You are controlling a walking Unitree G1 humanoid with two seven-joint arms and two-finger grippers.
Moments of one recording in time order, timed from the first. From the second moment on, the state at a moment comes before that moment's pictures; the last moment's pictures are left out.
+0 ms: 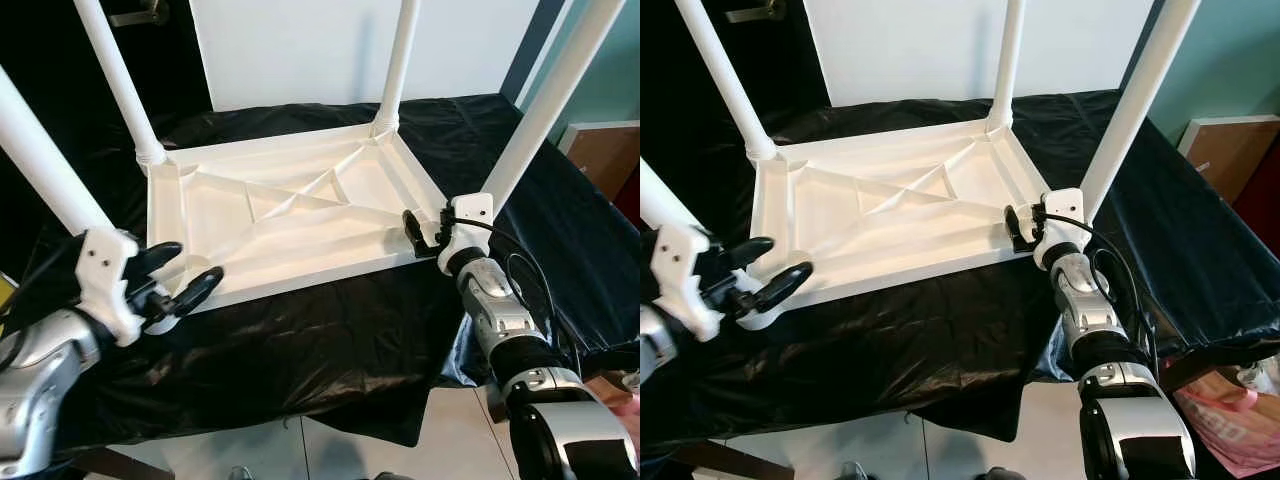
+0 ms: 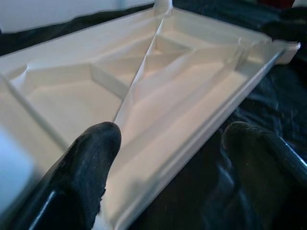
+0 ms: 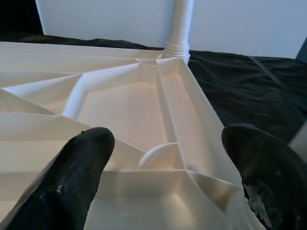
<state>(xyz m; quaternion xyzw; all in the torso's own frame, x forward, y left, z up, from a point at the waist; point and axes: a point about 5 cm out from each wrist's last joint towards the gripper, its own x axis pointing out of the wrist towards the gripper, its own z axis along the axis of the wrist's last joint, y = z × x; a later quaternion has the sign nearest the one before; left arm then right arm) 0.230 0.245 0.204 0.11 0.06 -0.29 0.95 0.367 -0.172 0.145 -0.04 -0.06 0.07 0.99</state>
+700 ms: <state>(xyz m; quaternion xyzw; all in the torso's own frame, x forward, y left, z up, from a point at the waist) 0.226 0.331 0.214 0.20 0.16 -0.20 0.95 0.363 -0.181 0.143 -0.06 -0.07 0.06 0.99</state>
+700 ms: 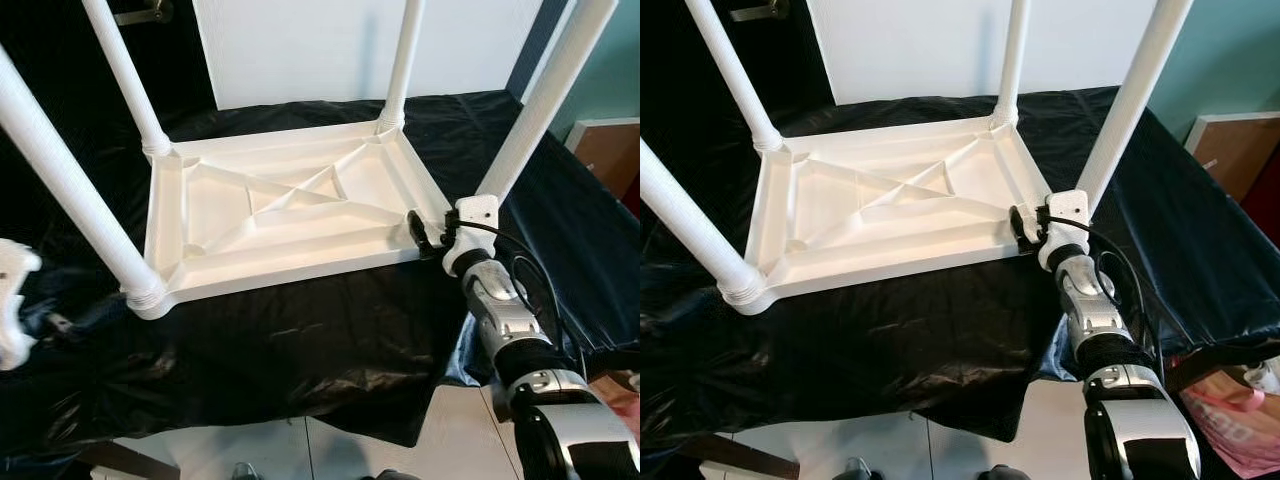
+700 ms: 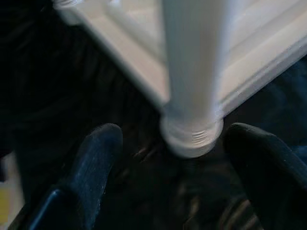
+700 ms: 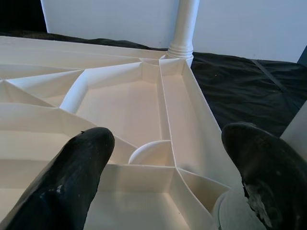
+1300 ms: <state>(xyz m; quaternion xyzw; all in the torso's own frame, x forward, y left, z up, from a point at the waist) 0.326 0.334 0.244 0.18 -0.01 -0.05 0.98 0.353 -0.191 0.138 -0.06 -0.07 0.05 0.99</state>
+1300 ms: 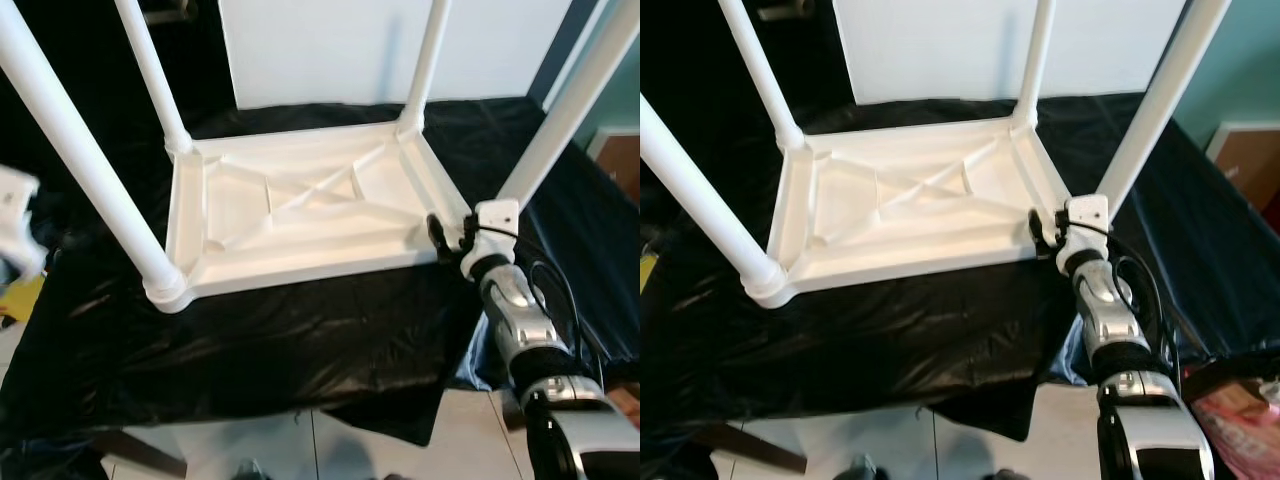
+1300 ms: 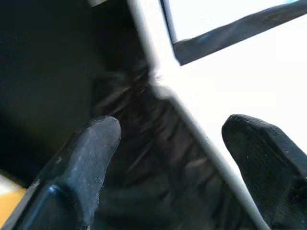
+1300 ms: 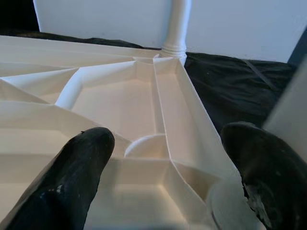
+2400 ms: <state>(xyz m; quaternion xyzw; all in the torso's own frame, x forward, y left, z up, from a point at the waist) 0.376 0.268 0.204 -0.04 -0.08 -0.10 0.99 0.292 -0.170 0.090 -0.02 0.00 0.03 1.00</state>
